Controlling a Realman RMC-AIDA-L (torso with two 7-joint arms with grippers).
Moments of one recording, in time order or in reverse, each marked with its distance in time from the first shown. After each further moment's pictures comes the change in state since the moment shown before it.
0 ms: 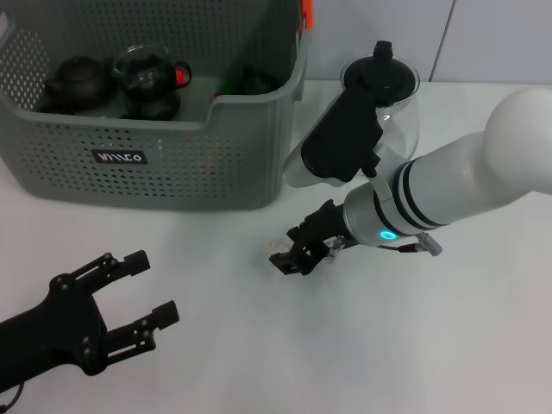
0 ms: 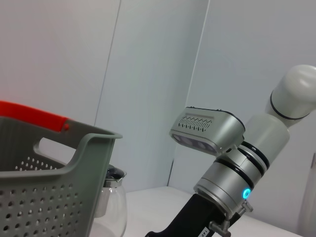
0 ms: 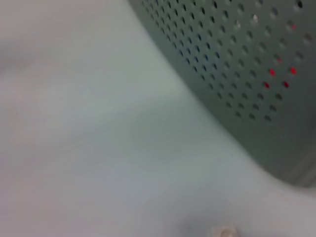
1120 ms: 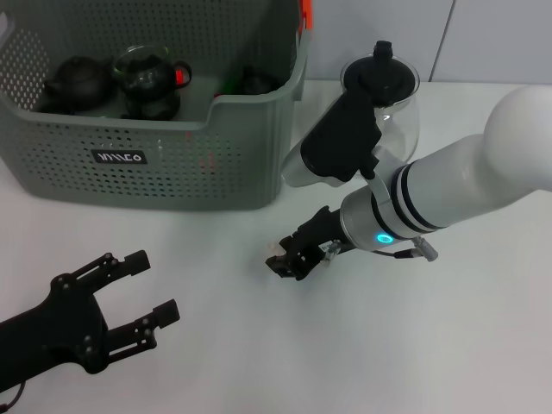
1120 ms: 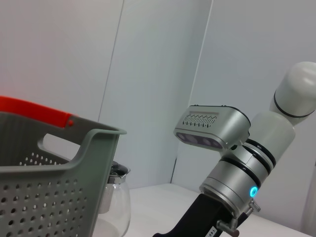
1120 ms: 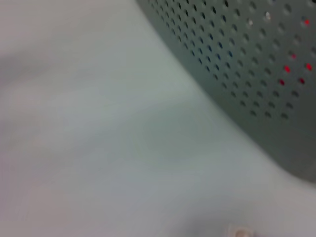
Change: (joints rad) left arm -0.002 0.000 0.000 -0.005 0.002 -0.015 0.000; right arm 0.011 -0.002 -0.004 0.026 0.066 -0.009 -0.014
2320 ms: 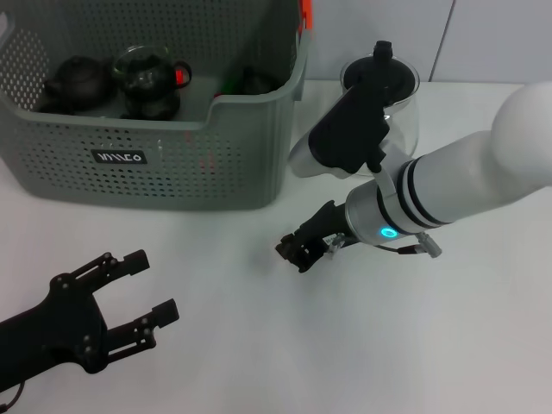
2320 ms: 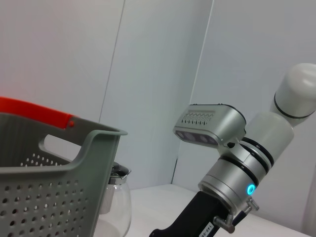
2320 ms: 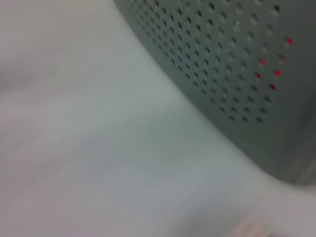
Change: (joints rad) left arm 0.001 0.000 0.000 0.000 -0.003 0.000 0.000; right arm -0.006 -0.005 0.019 0.003 0.001 0.011 0.011
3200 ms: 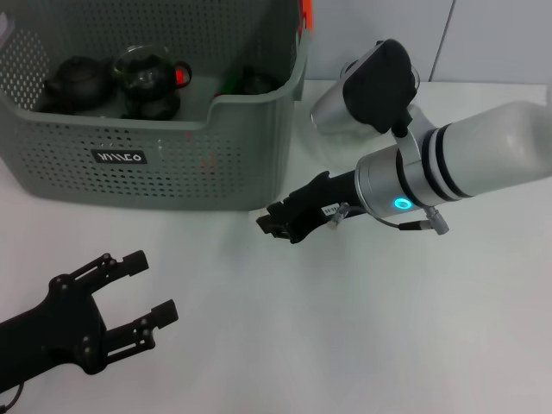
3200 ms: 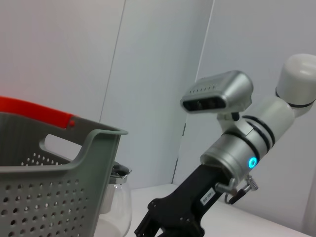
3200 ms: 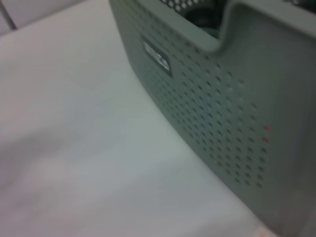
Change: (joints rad) left arm 0.003 0.000 0.000 0.000 -0.001 0.000 0.000; right arm -0.062 -0.005 0.181 -0.106 0.081 -0.113 -0.148
